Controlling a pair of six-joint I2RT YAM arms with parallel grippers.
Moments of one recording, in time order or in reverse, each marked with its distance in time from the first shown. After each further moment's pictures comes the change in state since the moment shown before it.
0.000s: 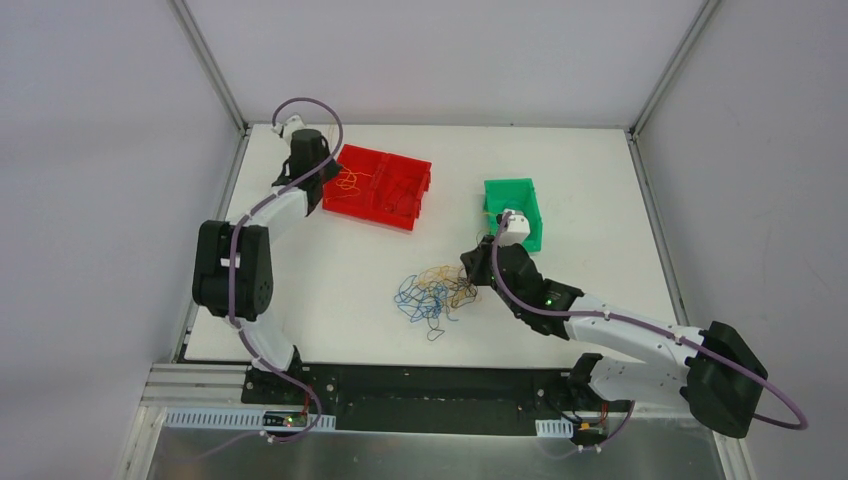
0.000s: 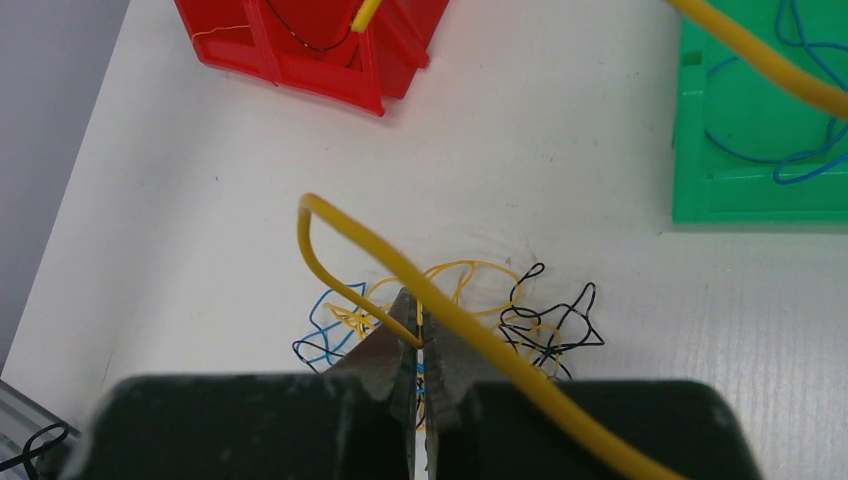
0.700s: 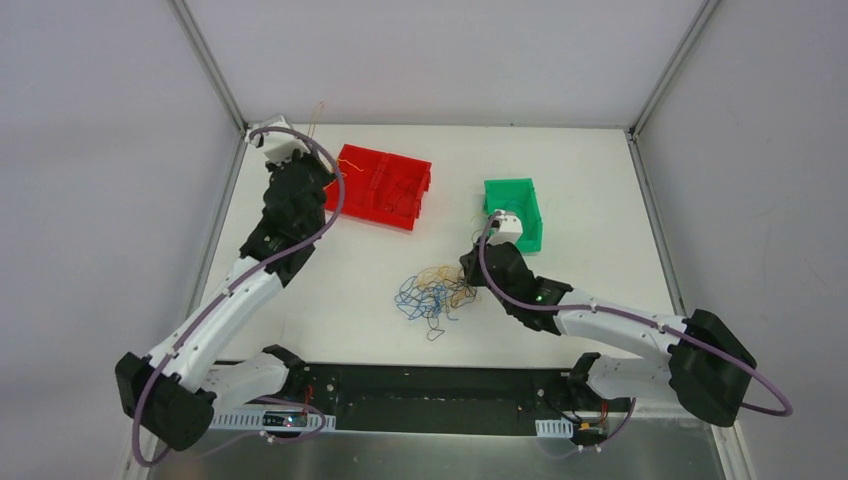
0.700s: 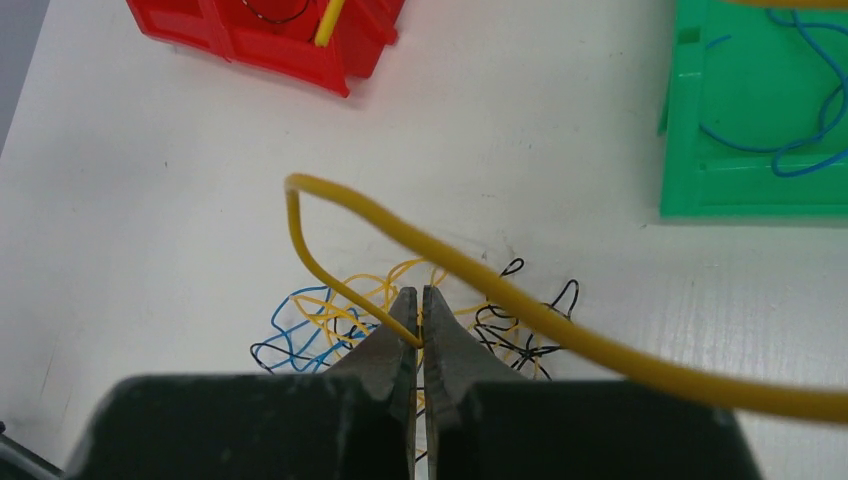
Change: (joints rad) left arm -0.397 -0.701 -0.164 -0.029 -0.496 0.349; right arm -0.016 0.088 0.010 0.015 0.010 -0.018
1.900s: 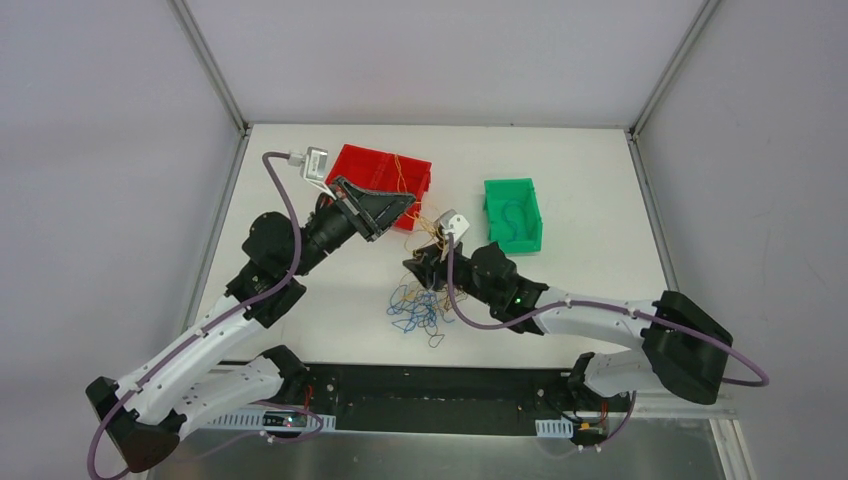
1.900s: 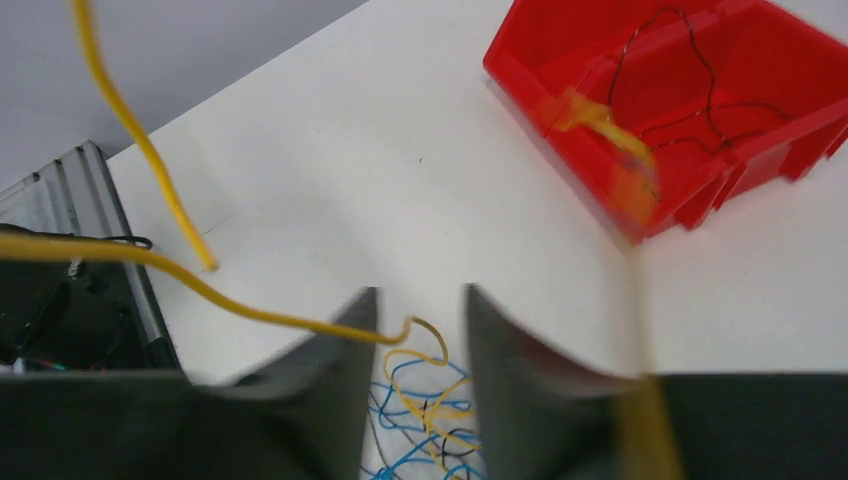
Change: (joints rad) left arm -0.212 -0.180 -0.118 0.126 0.861 -0.540; right arm 0.108 0.101 0.008 0.462 -0.399 -0.467
